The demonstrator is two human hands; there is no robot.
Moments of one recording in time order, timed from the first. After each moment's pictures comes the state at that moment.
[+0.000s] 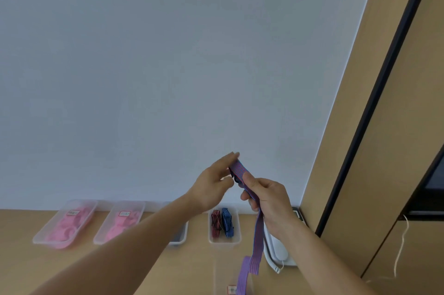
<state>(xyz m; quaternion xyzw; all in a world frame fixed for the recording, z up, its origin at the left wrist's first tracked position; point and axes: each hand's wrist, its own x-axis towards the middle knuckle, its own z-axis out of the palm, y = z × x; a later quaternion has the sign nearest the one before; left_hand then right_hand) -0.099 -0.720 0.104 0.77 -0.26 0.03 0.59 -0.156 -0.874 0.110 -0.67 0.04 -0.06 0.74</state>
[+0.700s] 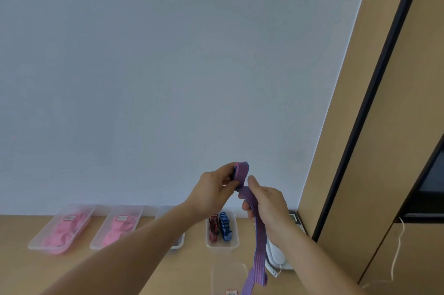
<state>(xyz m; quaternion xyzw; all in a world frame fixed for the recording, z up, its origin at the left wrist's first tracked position) -0.108 -0.728 0.105 0.80 -0.32 0.11 0.50 -0.165 -0.874 0.114 -0.72 0.10 -0.05 0.68</state>
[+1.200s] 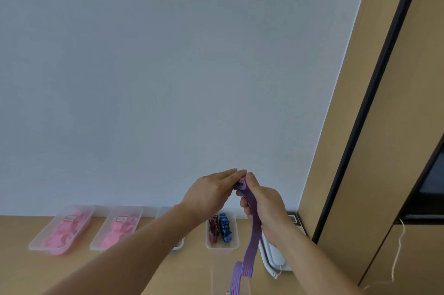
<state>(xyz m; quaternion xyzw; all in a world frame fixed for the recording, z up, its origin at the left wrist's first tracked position) -0.088 -0.722 0.086 0.80 -0.44 0.32 0.24 -0.160 -0.873 0.110 -0.69 0.09 -0.04 0.72</state>
